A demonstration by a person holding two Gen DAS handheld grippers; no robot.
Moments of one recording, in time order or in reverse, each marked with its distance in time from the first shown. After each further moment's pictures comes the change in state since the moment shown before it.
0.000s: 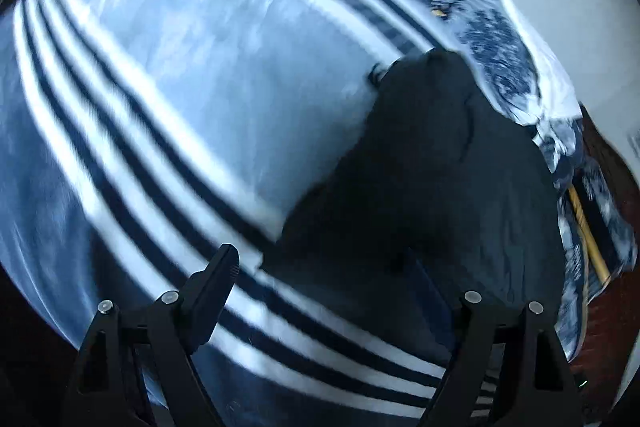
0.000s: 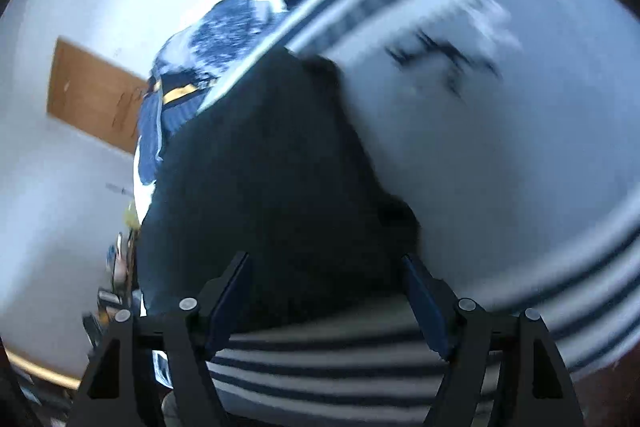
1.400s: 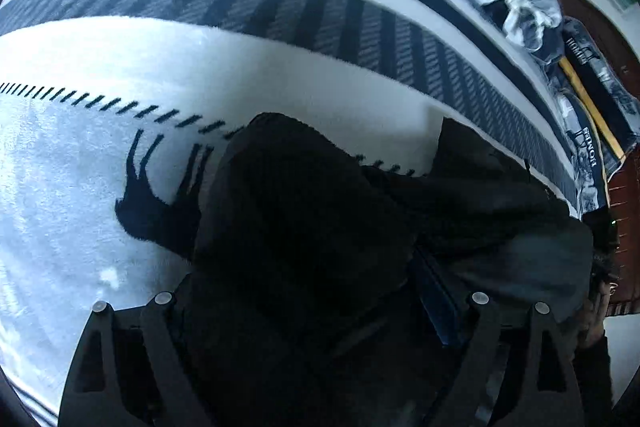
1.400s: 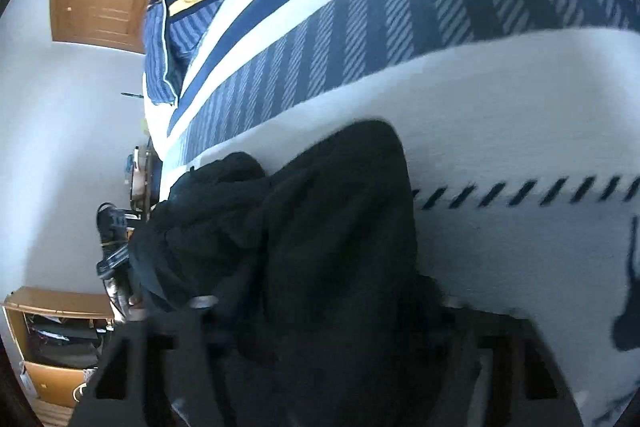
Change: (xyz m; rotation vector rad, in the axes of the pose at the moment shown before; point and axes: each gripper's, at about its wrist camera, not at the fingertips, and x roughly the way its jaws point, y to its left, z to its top) left arm 0.162 -0.181 0.123 0.484 0.286 -0.033; right arm 0.192 0.078 0.146 -0.149 0.471 0.109
